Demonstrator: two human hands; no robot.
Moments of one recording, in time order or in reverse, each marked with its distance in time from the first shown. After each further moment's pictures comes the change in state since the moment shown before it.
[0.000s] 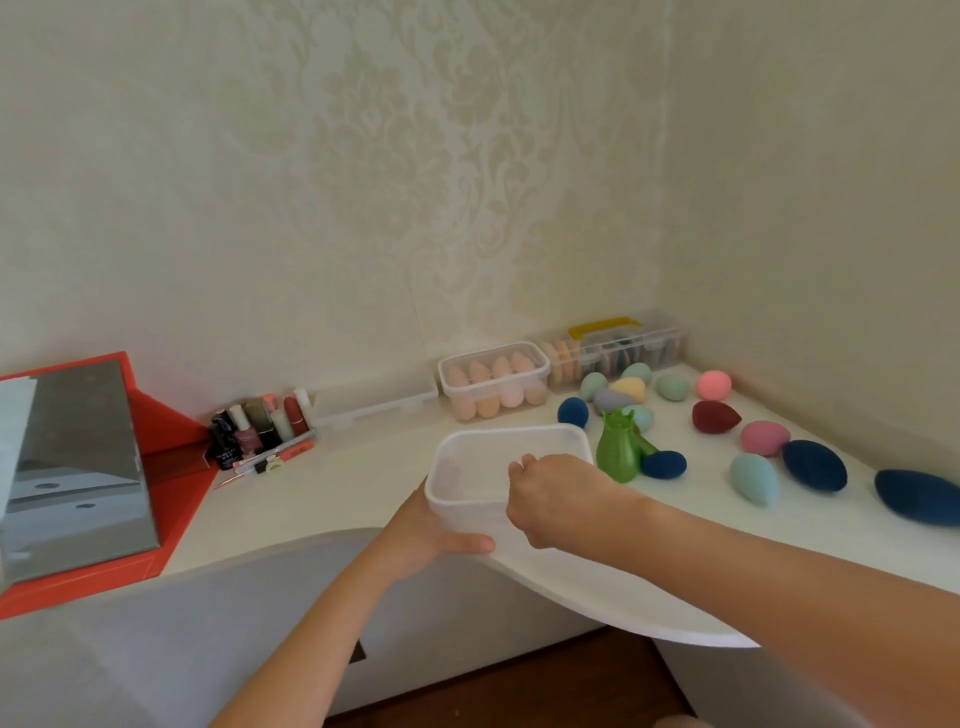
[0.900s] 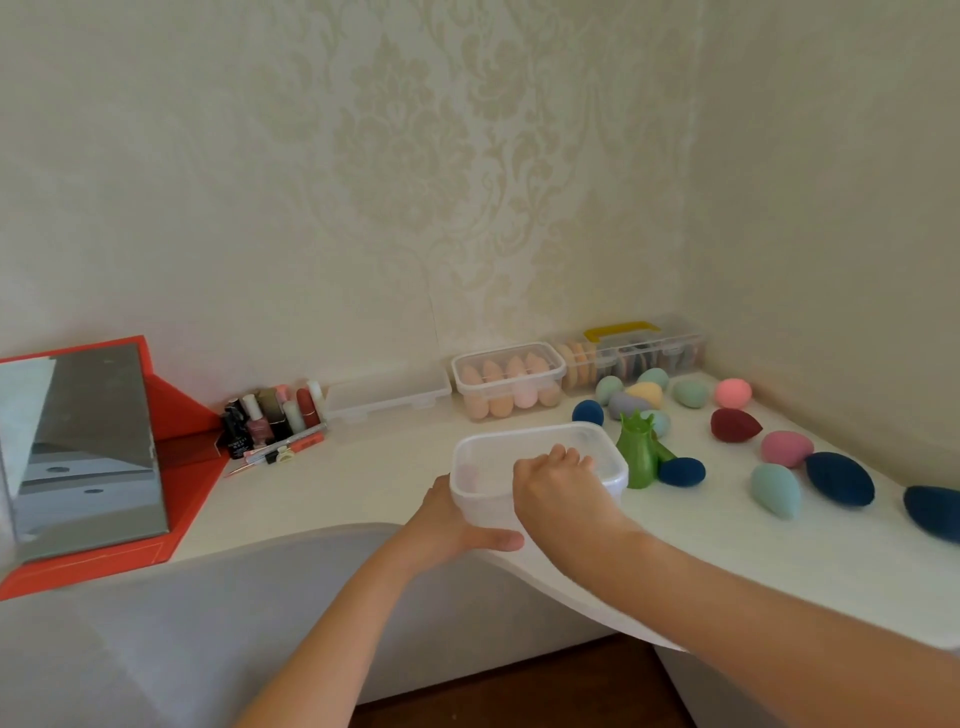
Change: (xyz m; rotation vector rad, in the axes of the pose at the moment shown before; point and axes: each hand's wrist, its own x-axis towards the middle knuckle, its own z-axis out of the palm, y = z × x) left_hand 0.010 -0.001 0.008 0.012 -0.014 -0.080; right_hand 0.004 -0.024 -0.007 0.158 0.064 0.446
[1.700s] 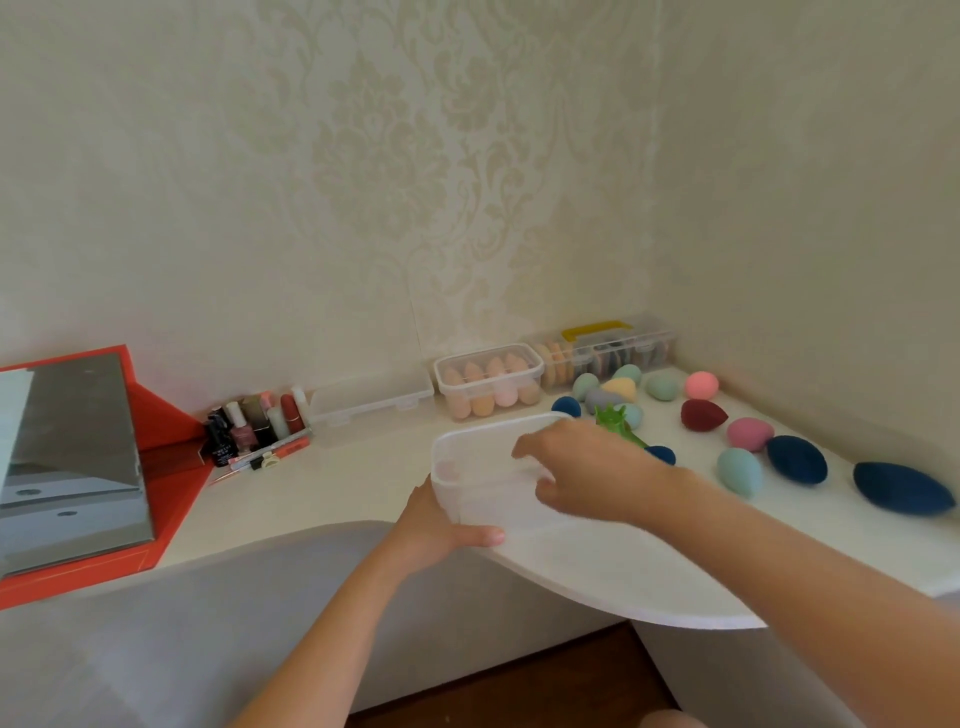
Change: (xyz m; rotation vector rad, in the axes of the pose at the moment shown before) left_hand -0.001 -0.011 0.007 -0.084 0.030 0.041; right_hand -0.013 0.050 -0.007 0.339 0.097 -0.152
